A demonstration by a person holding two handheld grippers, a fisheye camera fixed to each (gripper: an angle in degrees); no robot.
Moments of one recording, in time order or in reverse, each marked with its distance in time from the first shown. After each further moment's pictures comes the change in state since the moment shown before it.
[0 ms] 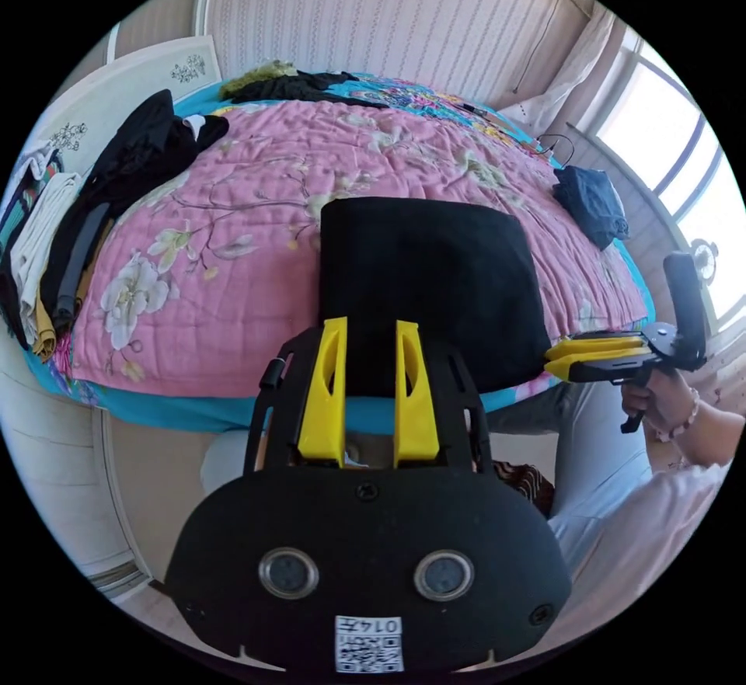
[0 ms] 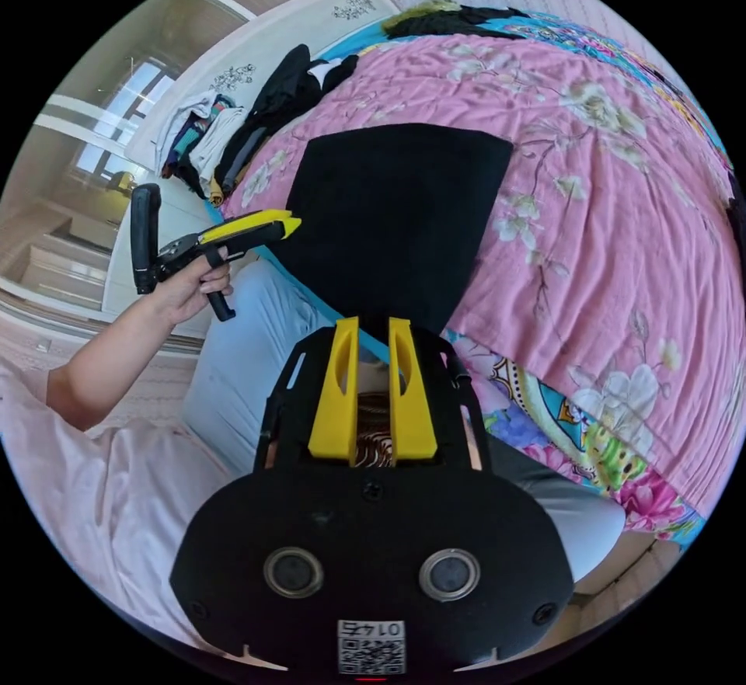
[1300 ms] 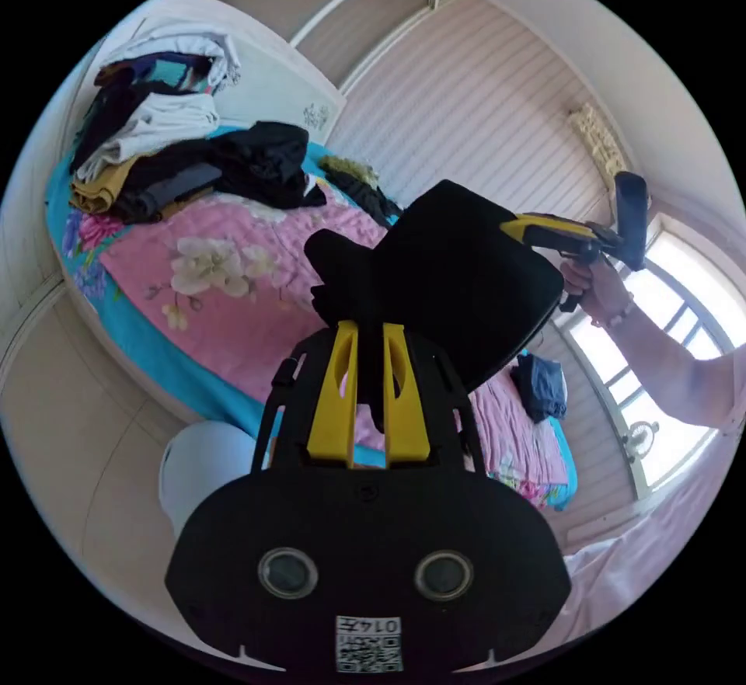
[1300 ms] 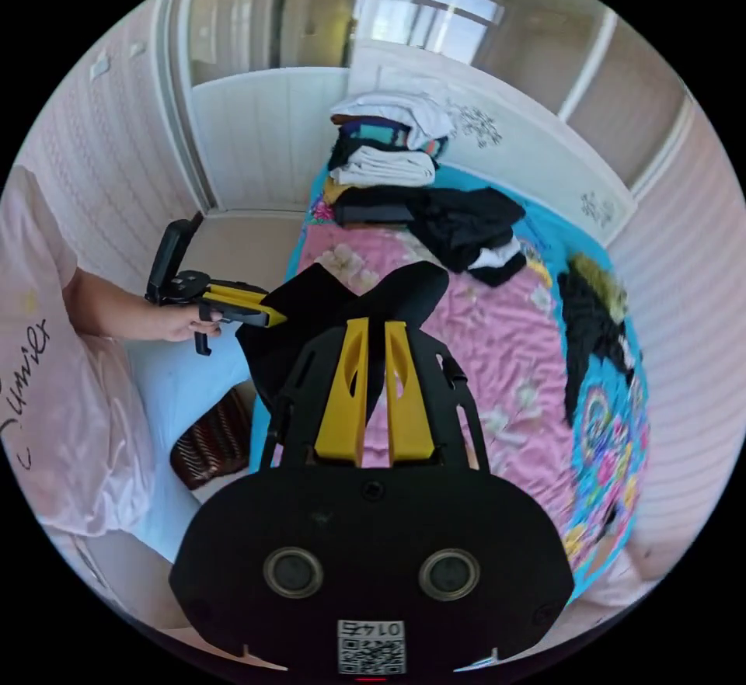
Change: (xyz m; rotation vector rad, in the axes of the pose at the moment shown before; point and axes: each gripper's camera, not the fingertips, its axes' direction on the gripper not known) left arm -0.167 0.083 -0.138 0.519 0.194 -0.470; right arm -0.270 -0.218 -0.088 0.059 0.273 -1.091
